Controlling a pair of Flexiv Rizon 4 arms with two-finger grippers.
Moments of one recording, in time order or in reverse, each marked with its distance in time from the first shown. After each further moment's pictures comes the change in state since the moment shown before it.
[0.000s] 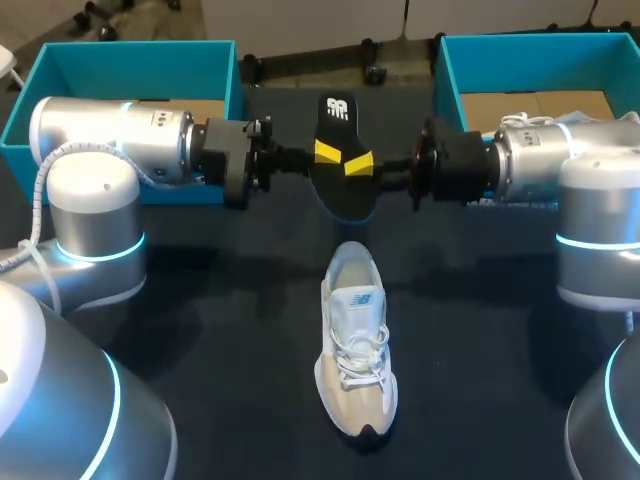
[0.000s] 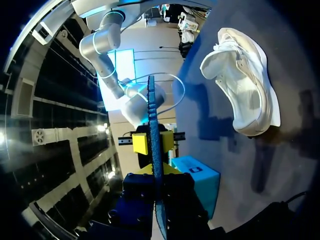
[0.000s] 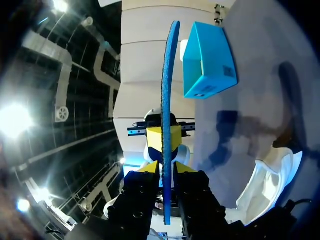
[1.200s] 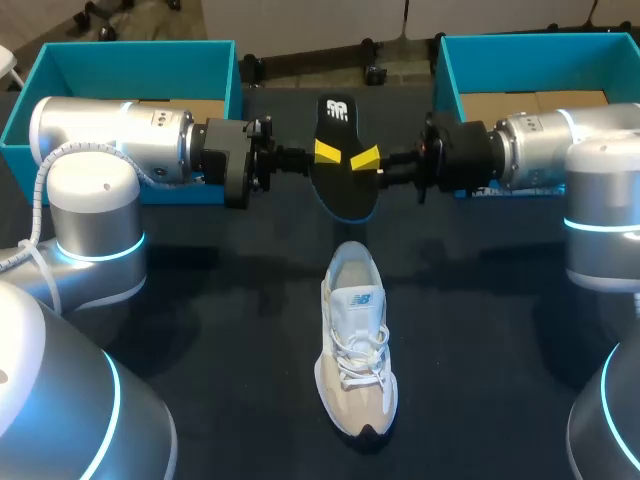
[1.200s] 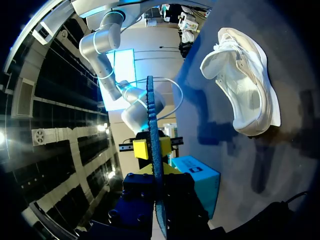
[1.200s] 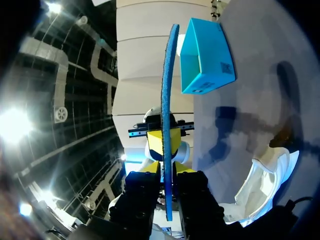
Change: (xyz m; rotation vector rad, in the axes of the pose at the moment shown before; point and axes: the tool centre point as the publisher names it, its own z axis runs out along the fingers) left arm 0.000 0.000 0.000 0.000 0.000 0.000; right arm 0.001 0.007 -0.009 0.056 -0.008 0.037
